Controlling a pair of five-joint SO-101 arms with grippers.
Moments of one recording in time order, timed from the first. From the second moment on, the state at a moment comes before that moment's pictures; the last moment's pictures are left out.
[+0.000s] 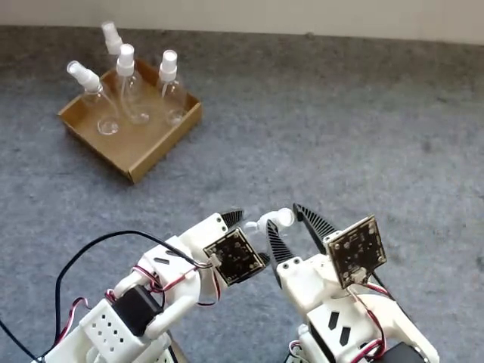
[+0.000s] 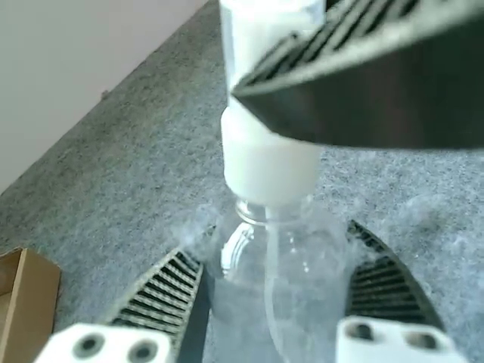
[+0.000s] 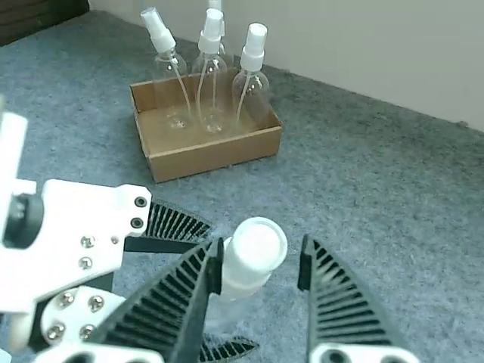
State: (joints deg) left arm 40.2 -82.8 79.3 35.9 -13.8; right arm -32.9 -95.6 50.0 75.3 2.4
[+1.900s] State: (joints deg) left arm 19.7 -56.4 51.7 27.6 -13.5; right arm -27.2 -95.0 83.8 40.0 7.3
